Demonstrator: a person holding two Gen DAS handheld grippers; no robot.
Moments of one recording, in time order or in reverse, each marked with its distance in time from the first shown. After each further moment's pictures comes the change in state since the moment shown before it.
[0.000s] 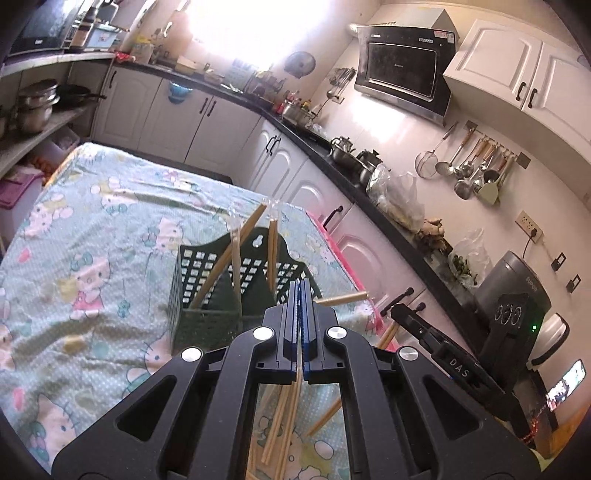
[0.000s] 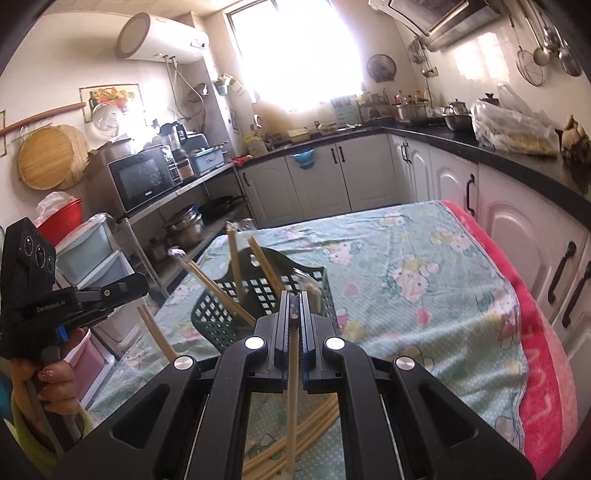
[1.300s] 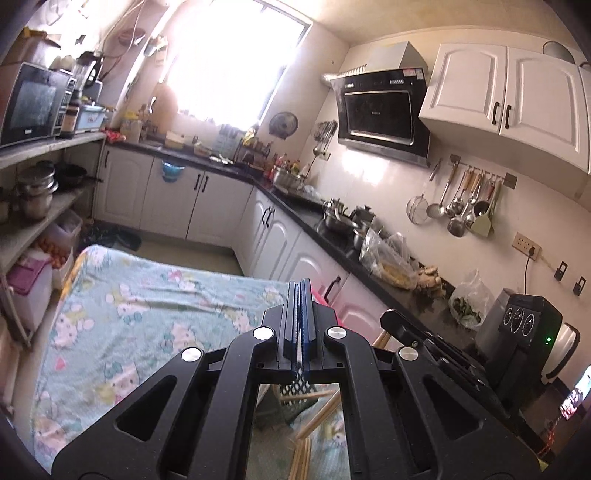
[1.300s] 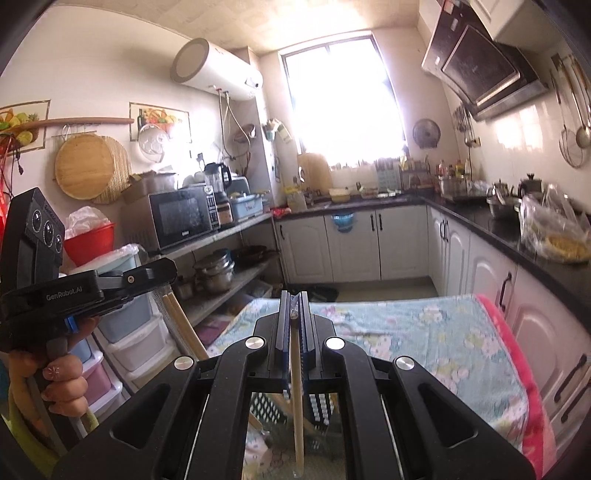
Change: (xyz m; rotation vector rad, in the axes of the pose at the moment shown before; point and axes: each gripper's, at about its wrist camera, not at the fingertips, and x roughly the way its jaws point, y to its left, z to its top) left arm -0.055 -0.042 0.092 0.140 -0.234 0.032; right arm -0.006 0.072 0.092 -0.160 -0.217 0.088
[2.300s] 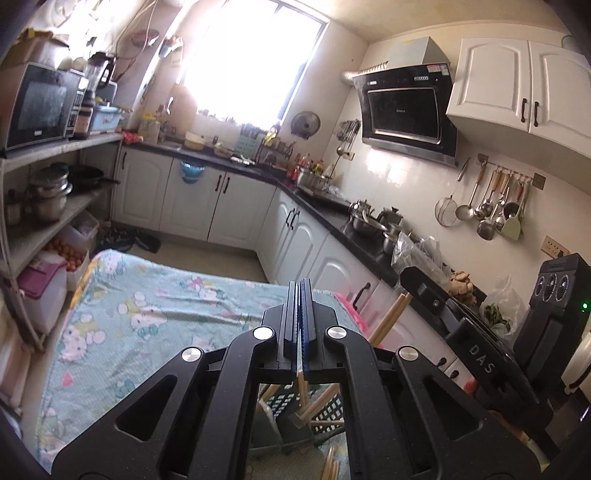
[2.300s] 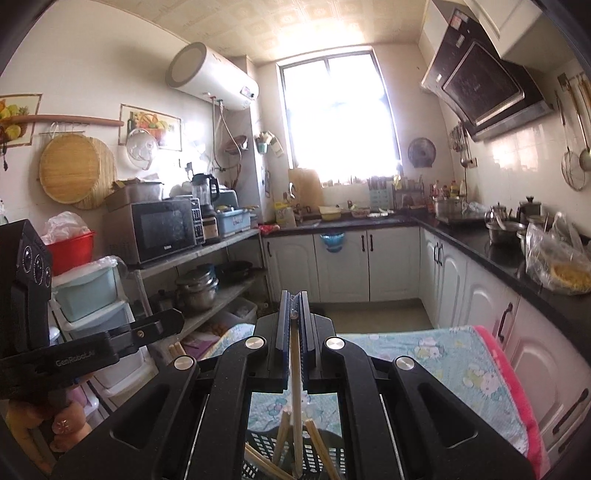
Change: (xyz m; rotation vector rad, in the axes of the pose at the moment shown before) left arm 0.052 0.027 0.001 -0.010 0.016 0.093; right arm 0.064 -0.007 0.022 -0.030 -0.042 -0.053
